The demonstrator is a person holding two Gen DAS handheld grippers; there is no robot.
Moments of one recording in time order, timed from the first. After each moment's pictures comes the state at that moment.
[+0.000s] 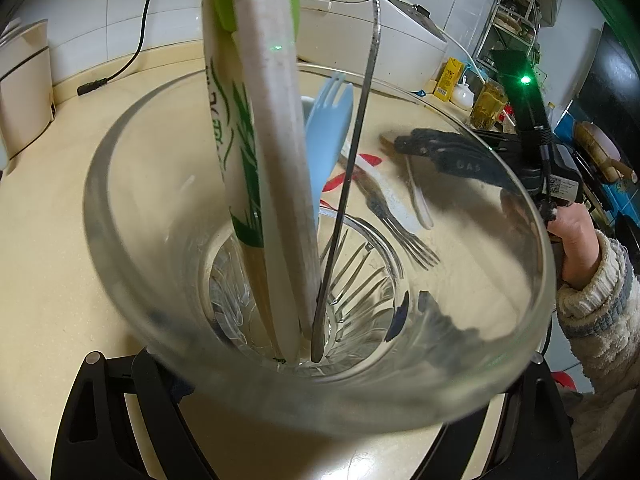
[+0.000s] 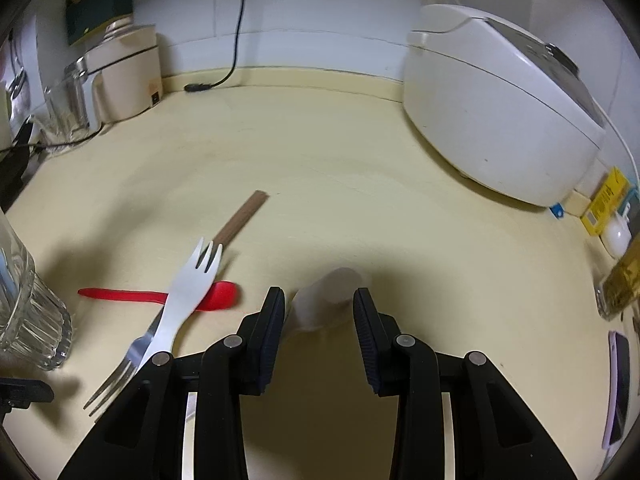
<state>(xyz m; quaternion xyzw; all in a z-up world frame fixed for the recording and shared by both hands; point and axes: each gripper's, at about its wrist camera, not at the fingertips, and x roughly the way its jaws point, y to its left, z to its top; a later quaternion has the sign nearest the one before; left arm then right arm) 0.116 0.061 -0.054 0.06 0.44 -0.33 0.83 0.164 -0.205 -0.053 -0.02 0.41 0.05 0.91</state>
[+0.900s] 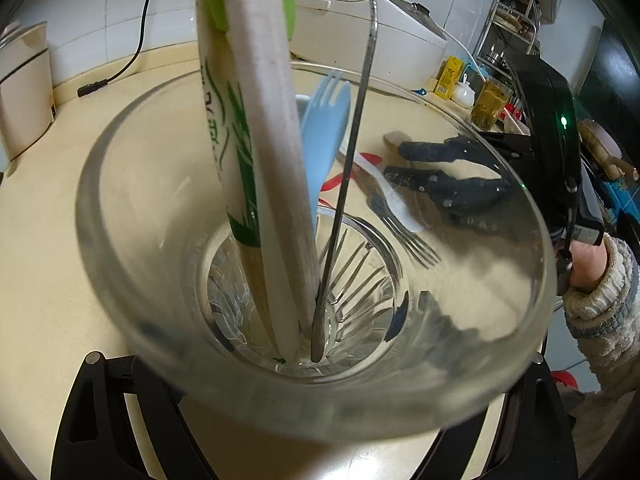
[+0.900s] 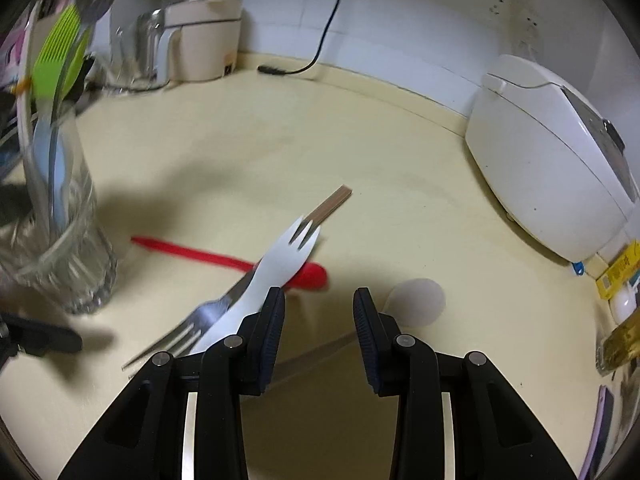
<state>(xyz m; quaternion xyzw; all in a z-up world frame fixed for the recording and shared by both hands) 0.118 0.044 -0.053 0.06 0.44 -0.32 0.83 0.138 -0.145 -0.053 -0.15 0.40 0.13 0.89</state>
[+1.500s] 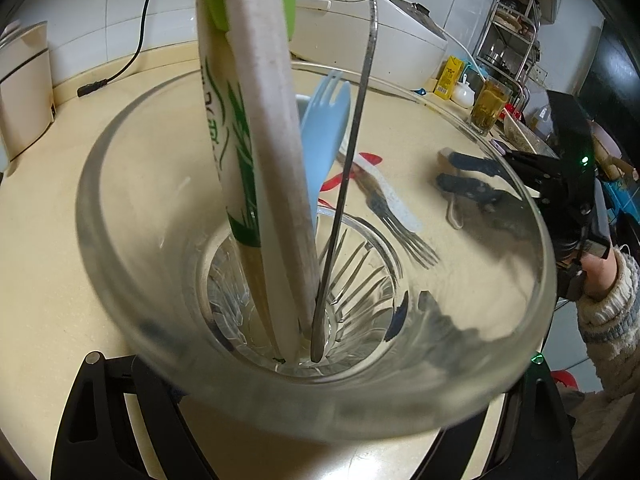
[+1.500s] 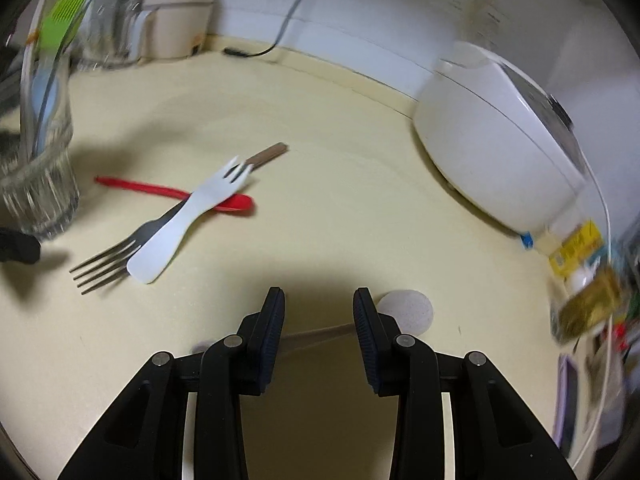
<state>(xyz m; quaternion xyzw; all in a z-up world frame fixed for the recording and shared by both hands) 0.119 0.053 -0.055 0.06 0.44 -0.33 0.83 0.103 -0.203 -0.053 -0.13 0.40 0.06 0.90</state>
